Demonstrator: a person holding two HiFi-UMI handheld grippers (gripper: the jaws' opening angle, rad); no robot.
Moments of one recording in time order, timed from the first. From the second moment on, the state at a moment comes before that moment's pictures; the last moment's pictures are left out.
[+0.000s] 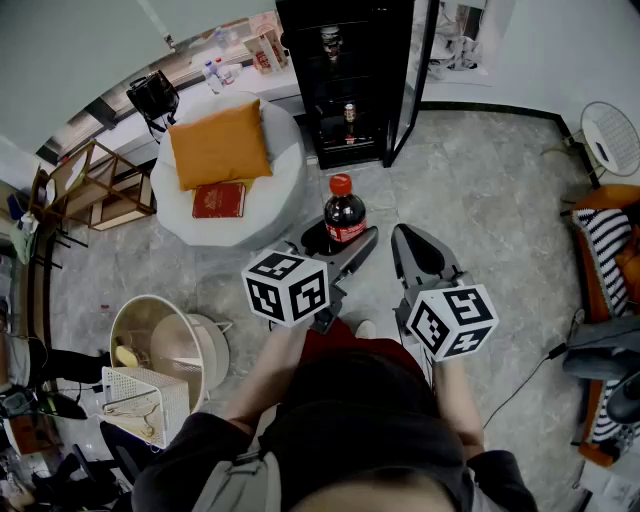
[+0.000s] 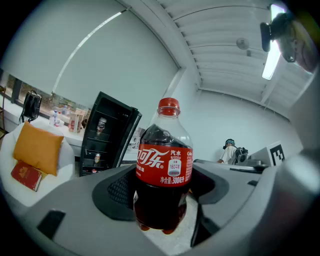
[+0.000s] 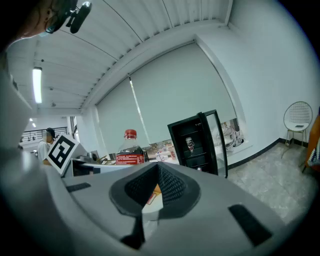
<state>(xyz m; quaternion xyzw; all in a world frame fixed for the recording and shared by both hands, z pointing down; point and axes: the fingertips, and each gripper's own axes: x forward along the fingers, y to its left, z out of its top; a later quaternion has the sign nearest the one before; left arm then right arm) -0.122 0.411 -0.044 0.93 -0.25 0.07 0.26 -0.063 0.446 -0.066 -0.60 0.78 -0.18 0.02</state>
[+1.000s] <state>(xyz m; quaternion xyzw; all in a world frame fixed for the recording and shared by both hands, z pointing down) -0.113 0.412 -0.013 0.92 -0.25 0.09 0.30 -0.019 0.452 -0.026 -0.62 0.74 -0.25 0.02</state>
